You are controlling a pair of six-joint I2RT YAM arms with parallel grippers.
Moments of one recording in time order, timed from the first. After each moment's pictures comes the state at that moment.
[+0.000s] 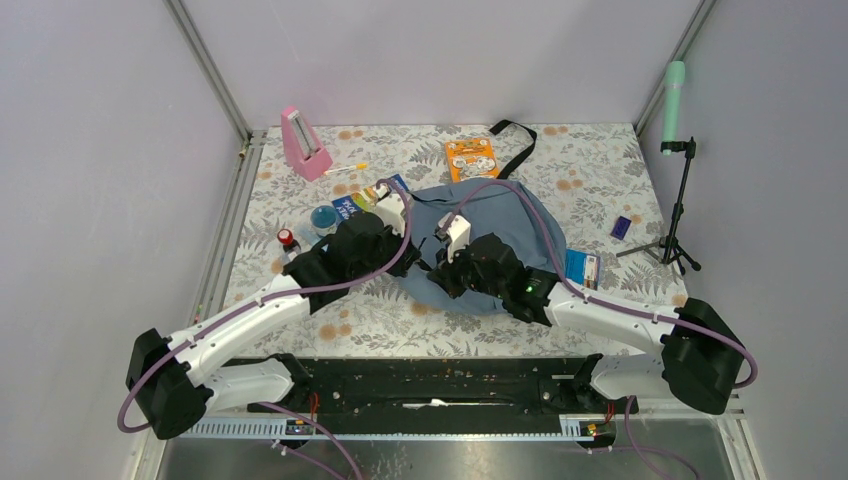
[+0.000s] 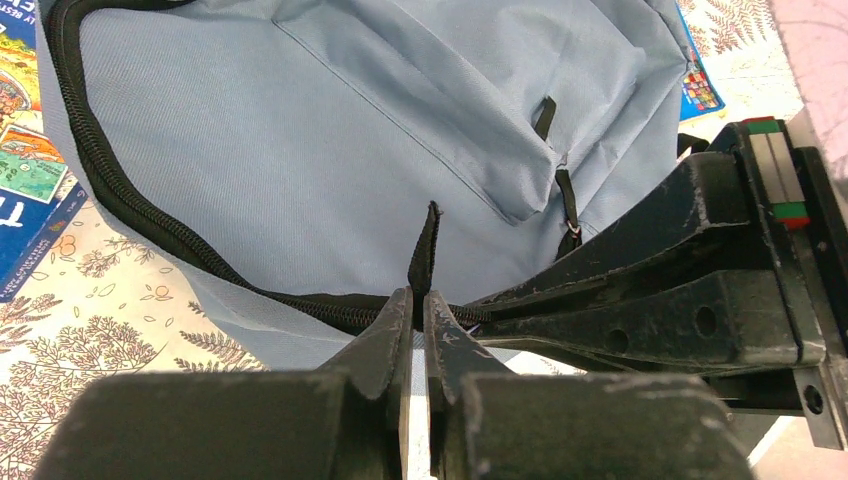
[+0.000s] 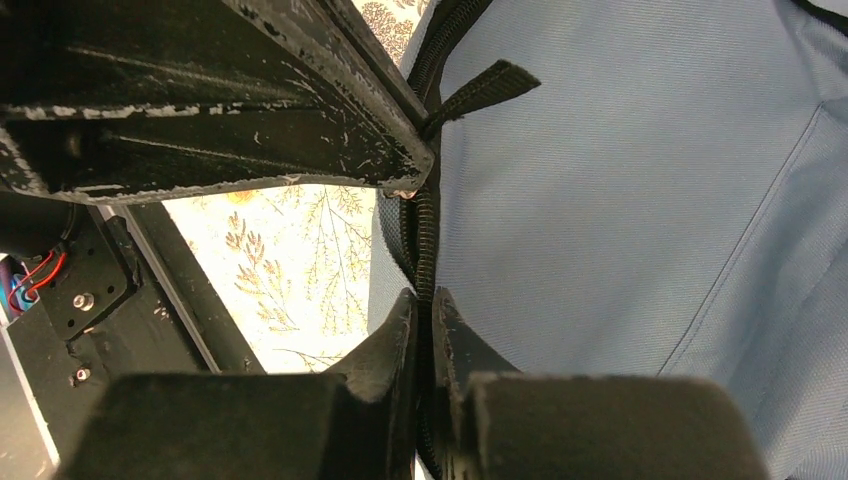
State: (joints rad) left arm -0.80 1.11 0.87 -0.26 0.00 -0.34; right arm 0.94 1.27 0.73 0.11 -0.04 0.19
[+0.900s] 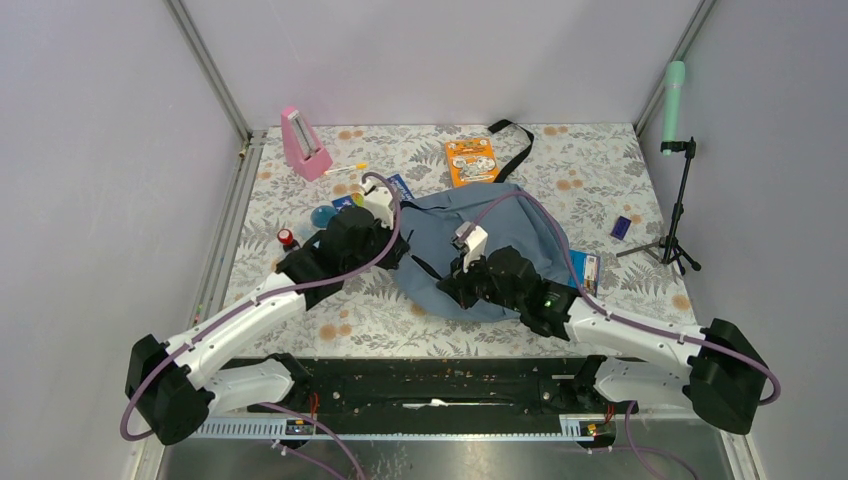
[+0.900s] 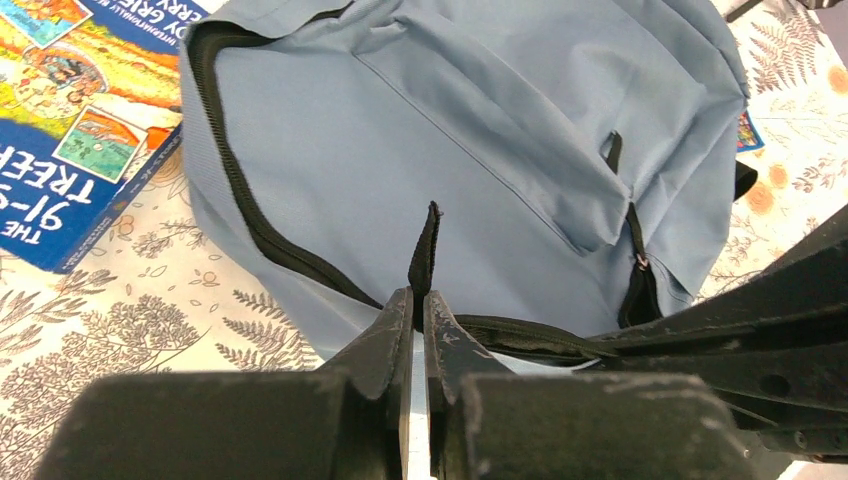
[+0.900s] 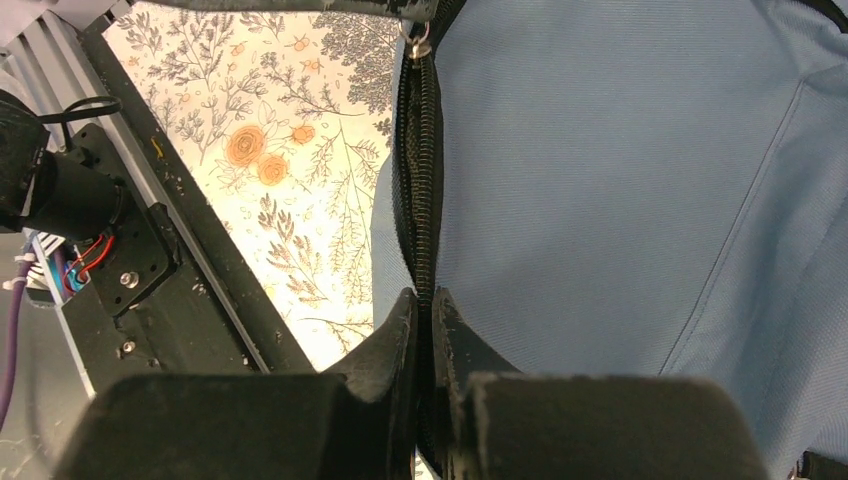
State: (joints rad) left arm -0.73 1.09 0.87 -0.27 -0.02 -0.34; right arm 0.95 1.13 0.62 0.11 -0.04 0.25
